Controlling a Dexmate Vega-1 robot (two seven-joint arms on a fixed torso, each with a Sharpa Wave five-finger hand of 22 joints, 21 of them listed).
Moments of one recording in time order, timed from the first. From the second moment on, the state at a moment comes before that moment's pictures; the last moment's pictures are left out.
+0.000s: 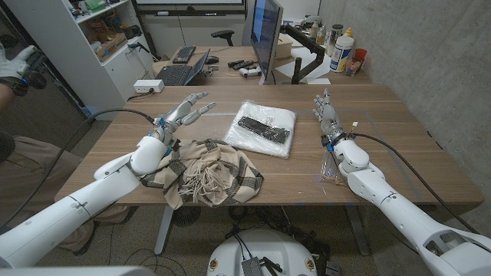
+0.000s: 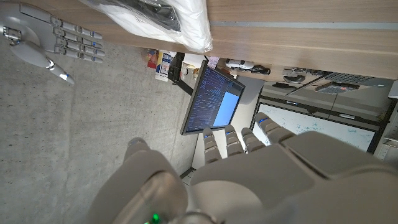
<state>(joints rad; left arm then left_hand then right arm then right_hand) 1.04 0.92 0.37 -1.82 0.13 0.01 0.31 0.24 -0.03 0.04 -0.05 0.26 0.06 -0.16 0.19 0.19 0.00 -0.05 0.20 0.18 -0.13 -0.03 0.17 0.18 0.00 0.01 0.18 0.17 -0.85 -0.48 -0.41 -1.31 0.53 0.34 -0.08 0.00 0.07 -0.13 0.16 0.26 -0.11 0.00 0.18 0.18 -0.05 0.02 0.19 0.18 -0.15 -0.03 0.18 0.18 -0.09 0.03 0.19 0.18</state>
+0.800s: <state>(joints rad) 1.04 0.92 0.40 -1.86 0.23 0.04 0.30 0.22 -0.05 0.02 -0.05 0.26 0.04 -0.15 0.19 0.19 -0.01 -0.04 0.20 0.18 -0.14 -0.04 0.17 0.18 0.00 0.01 0.18 0.17 -0.85 -0.48 -0.41 -1.32 0.52 0.33 -0.09 0.00 0.07 -0.13 0.16 0.26 -0.06 0.00 0.19 0.18 -0.06 0.02 0.20 0.18 -0.15 -0.03 0.18 0.18 -0.09 0.03 0.19 0.18</state>
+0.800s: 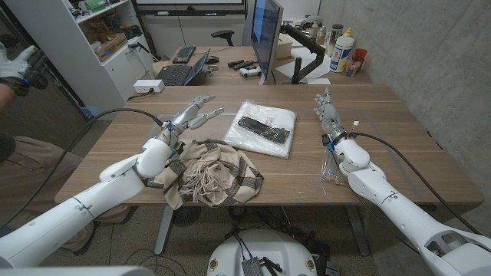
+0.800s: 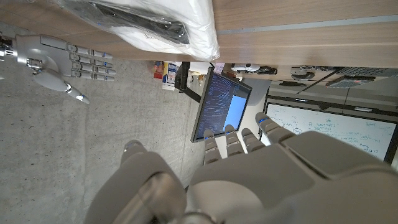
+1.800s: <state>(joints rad) 1.13 0.98 0.36 -1.91 0.30 0.07 0.34 0.21 -0.06 0.01 -0.05 0.26 0.05 -0.15 0.19 0.19 -0.01 -0.04 0.20 0.18 -0.14 -0.04 0.17 0.18 -0.01 0.01 0.19 0.17 -0.87 -0.49 -0.41 -1.35 0.52 0.32 -0.11 0.00 0.07 -0.13 0.16 0.26 -0.05 0.00 0.19 0.18 -0.05 0.03 0.20 0.18 -0.15 -0.03 0.18 0.18 -0.09 0.03 0.19 0.18</state>
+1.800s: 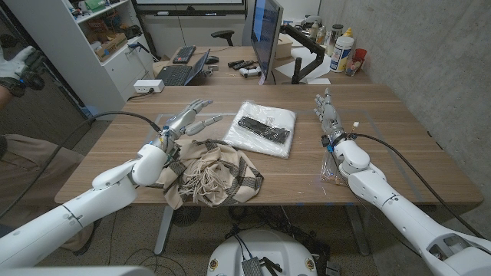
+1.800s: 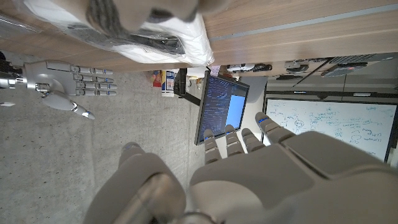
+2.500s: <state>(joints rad) 1.15 1.00 0.34 -1.92 0.33 0.05 0.36 0.21 -0.07 0.01 -0.05 0.26 0.05 -0.15 0.19 0.19 -0.01 -0.05 0.20 0.18 -0.14 -0.03 0.17 0.18 0.00 0.01 0.19 0.17 -0.90 -0.51 -0.40 -1.39 0.52 0.31 -0.12 0.00 0.07 -0.14 0.15 0.26 -0.05 0.01 0.19 0.18 -0.04 0.03 0.21 0.18 -0.15 -0.02 0.18 0.18 -0.09 0.03 0.19 0.18</state>
